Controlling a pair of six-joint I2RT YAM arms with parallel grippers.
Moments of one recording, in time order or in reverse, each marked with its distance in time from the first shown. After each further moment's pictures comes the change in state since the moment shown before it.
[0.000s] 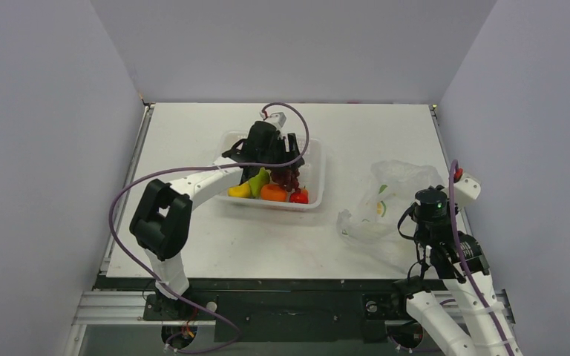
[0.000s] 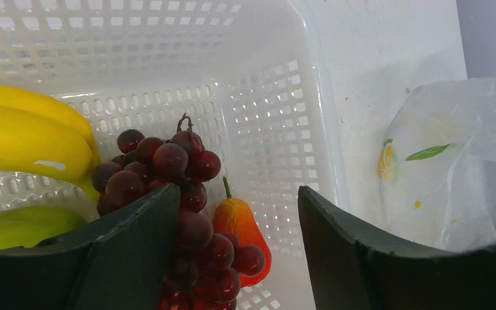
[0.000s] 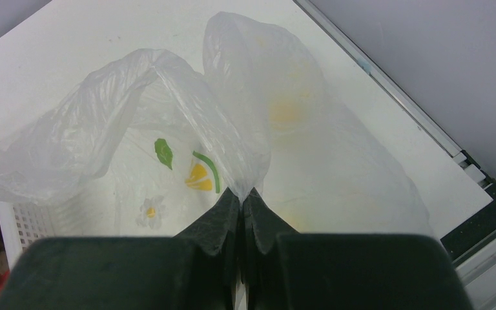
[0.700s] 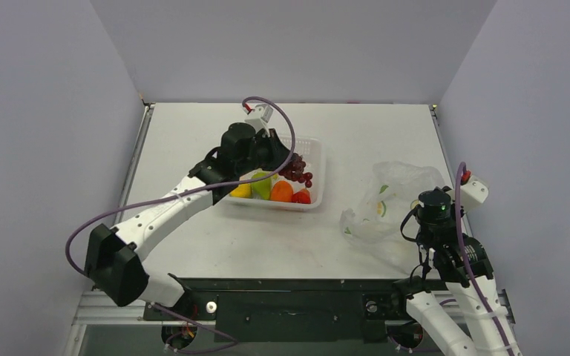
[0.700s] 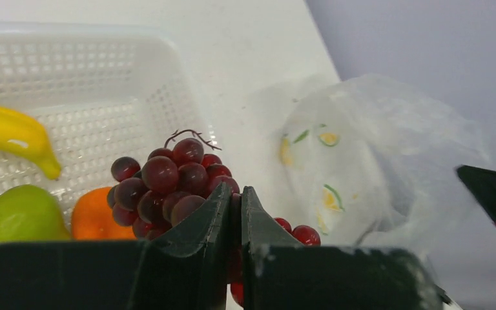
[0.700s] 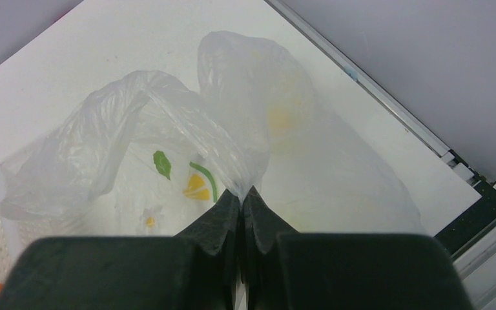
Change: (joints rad) left arm -0.092 -0.454 -0.111 -0.025 -0.001 -0.043; right arm 0.000 -0.016 0.025 -0.023 0.051 0.026
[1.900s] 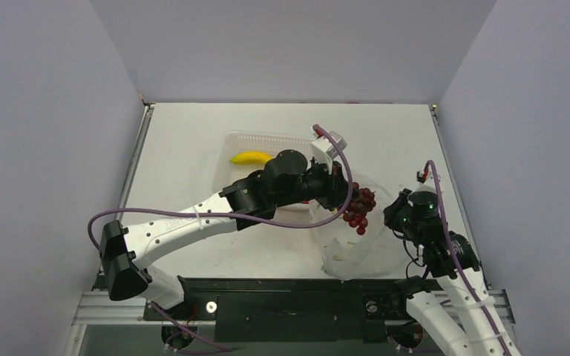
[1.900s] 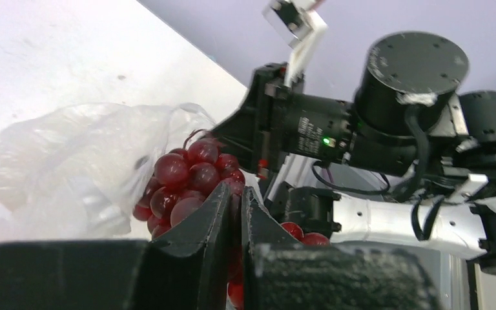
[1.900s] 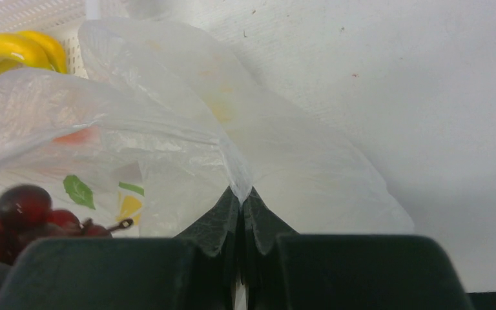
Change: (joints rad) left arm -0.435 0.127 0.200 0.015 0.000 0.117; right arm -0.001 0.021 -0.128 0.097 -0.573 -0.093
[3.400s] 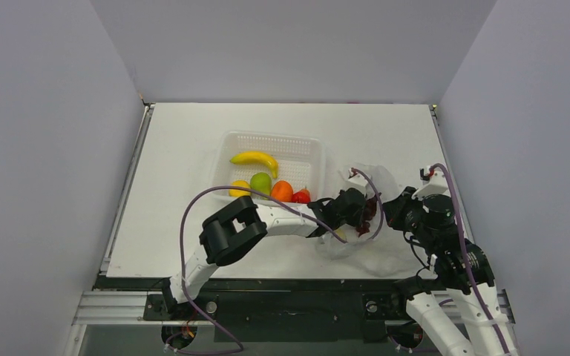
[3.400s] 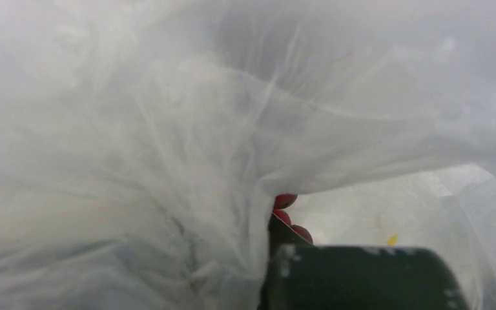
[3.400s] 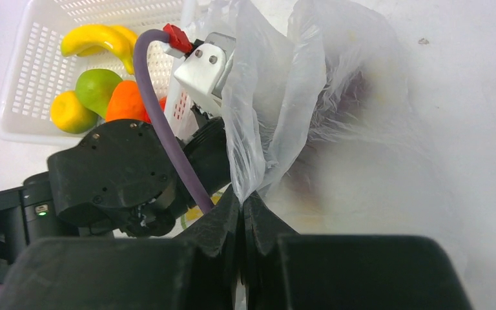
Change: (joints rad) left arm -0.031 0.736 0.116 0.257 -0.404 -0.069; right arm 0.000 -0.069 0.106 -0.013 -0.146 -0.106
